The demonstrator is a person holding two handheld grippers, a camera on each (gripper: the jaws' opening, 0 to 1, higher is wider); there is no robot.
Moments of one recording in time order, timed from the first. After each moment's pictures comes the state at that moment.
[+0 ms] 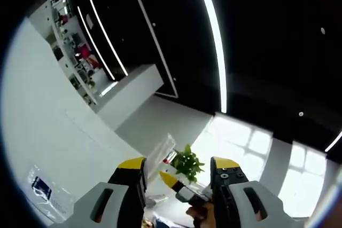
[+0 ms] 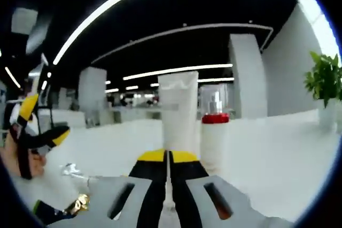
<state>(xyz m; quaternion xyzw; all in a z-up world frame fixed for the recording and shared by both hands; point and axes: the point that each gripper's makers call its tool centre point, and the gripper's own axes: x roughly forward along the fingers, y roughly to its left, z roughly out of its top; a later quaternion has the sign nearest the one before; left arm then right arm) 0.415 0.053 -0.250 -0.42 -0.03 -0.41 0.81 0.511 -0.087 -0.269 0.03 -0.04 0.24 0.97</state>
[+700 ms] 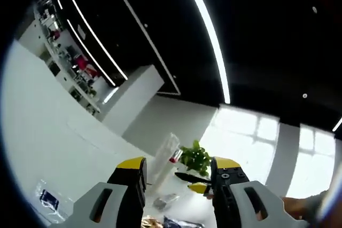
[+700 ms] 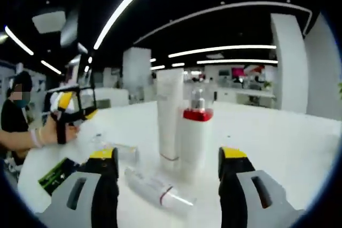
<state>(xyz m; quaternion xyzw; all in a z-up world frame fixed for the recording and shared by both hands) 0.423 0.051 -0.250 -0.36 -0.04 -0.40 0.84 0.512 -0.132 -0.299 -0.06 0.07 0.44 0.89</state>
